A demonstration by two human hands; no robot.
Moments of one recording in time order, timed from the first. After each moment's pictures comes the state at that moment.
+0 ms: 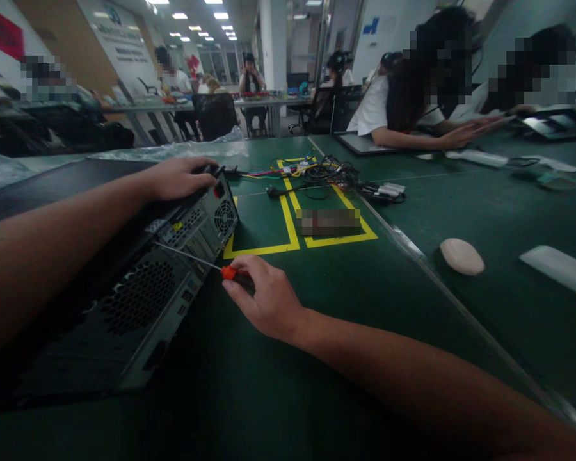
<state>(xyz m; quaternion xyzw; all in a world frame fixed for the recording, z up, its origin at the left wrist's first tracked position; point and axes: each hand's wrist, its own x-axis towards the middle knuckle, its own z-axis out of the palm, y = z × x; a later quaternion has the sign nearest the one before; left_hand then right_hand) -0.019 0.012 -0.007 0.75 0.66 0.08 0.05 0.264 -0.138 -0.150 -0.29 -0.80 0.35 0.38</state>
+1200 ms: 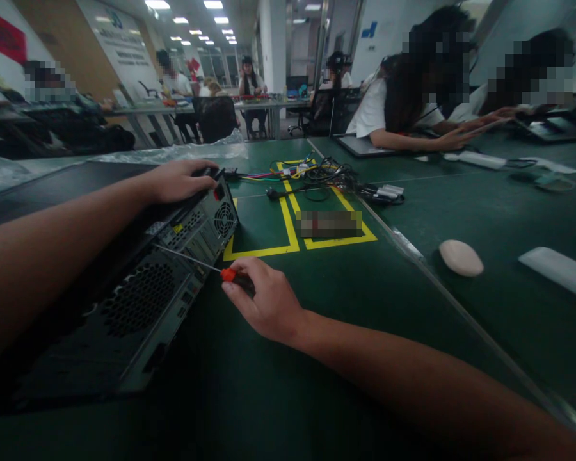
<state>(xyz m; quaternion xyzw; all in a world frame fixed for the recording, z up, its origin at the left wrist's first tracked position) -0.020 0.012 -0.008 0.74 0.67 0.08 0.06 0.265 -0.138 -0.153 -0.29 -0.81 0.34 0.39</state>
